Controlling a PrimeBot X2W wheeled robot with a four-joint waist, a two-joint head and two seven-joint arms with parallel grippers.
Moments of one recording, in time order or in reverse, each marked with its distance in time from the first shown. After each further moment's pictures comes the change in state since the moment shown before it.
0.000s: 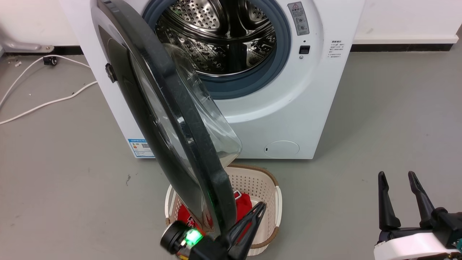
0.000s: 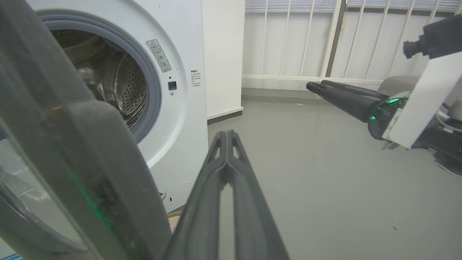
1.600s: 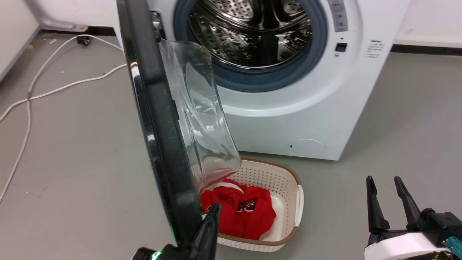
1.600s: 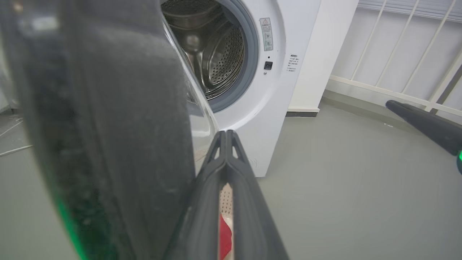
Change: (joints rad) left arm 0.110 -0.064 0.148 -0.008 -0.033 0.182 -0.001; right arm -0.015 0.000 0.048 0.067 0.071 0.000 0.000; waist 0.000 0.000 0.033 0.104
